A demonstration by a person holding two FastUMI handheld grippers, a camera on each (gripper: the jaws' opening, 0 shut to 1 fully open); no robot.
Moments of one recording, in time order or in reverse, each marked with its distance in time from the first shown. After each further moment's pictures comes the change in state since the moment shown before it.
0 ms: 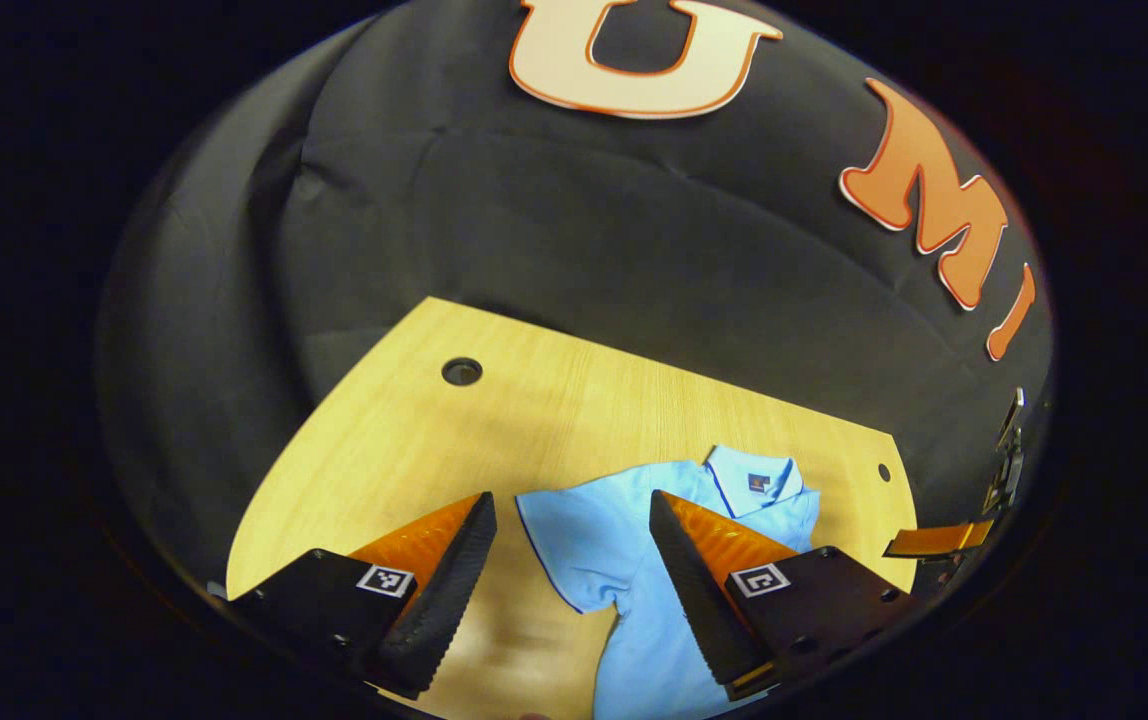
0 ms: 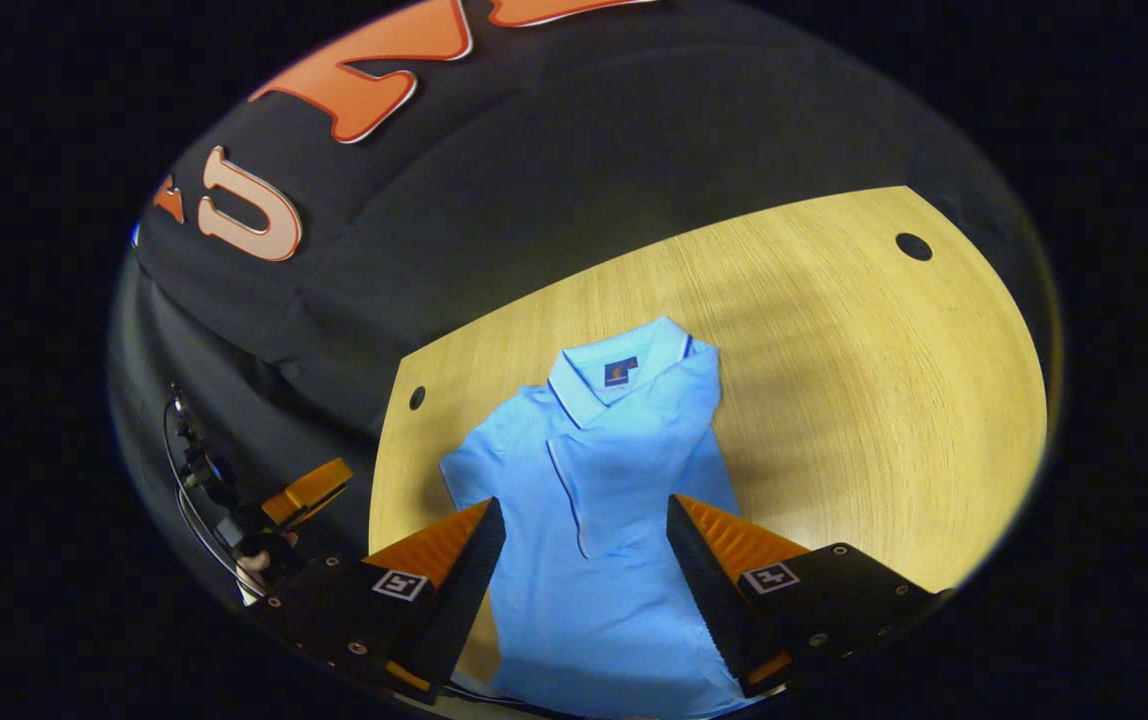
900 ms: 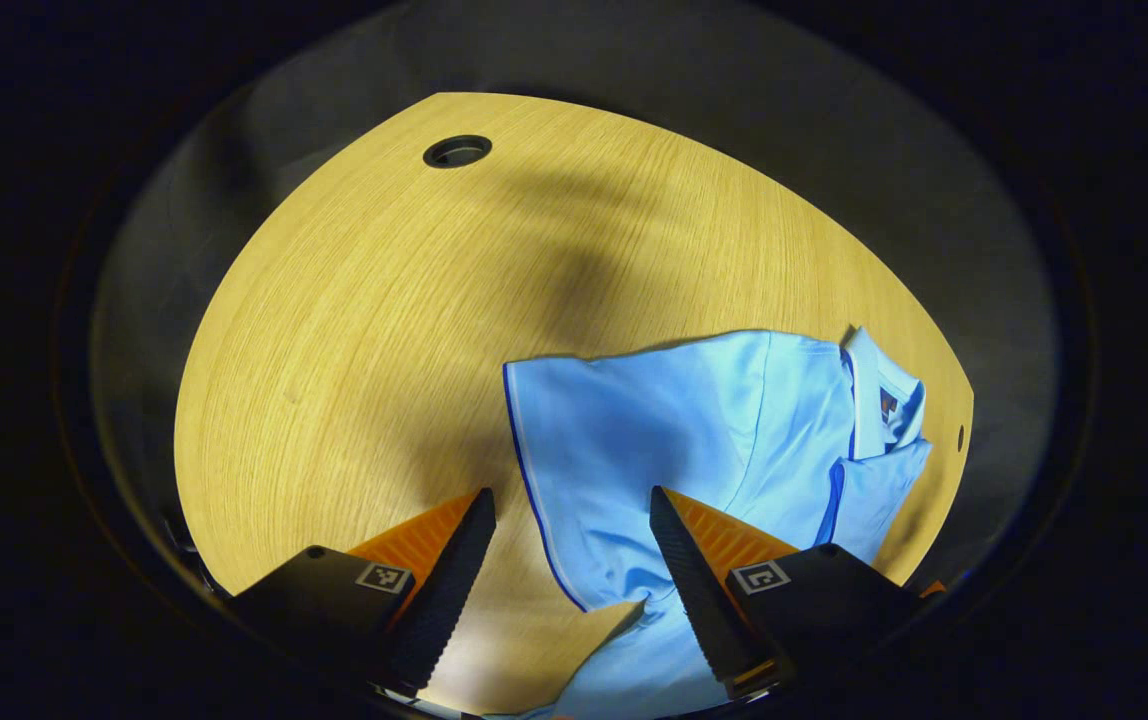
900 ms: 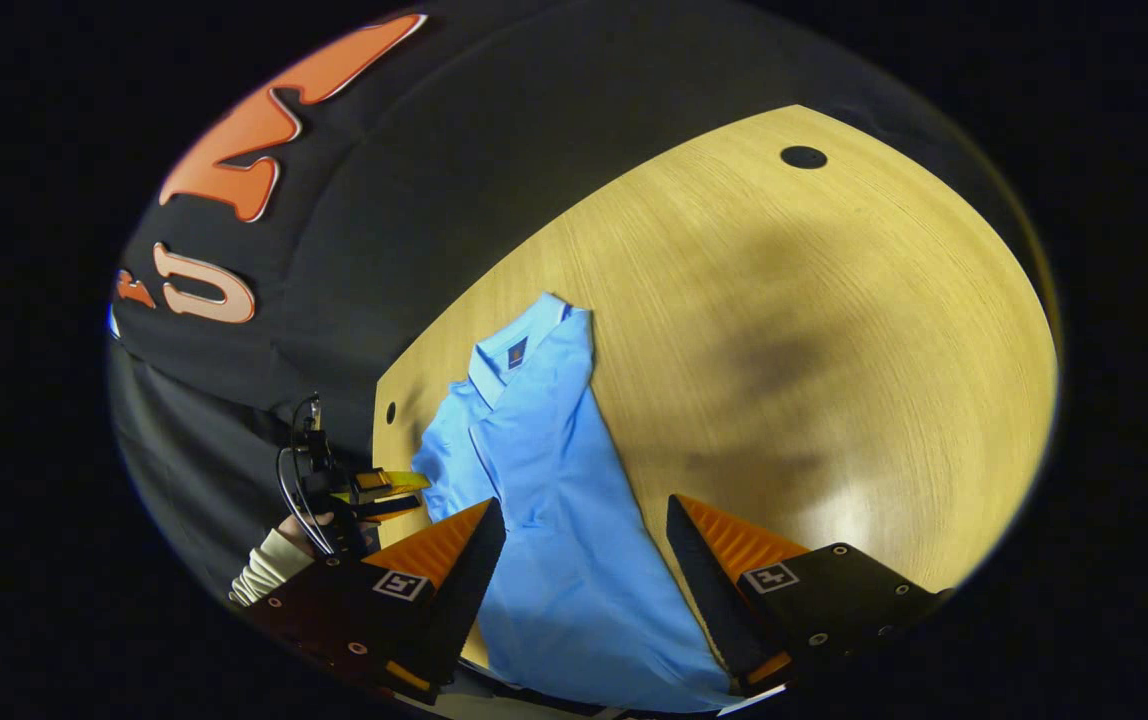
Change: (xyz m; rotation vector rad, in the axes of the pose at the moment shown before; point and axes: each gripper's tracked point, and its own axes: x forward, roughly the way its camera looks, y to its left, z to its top) left arm 0.113 0.023 -0.112 -0.093 0.523 0.199; right arm -0.021 -0.108 -0.026 0.221 0.045 0.016
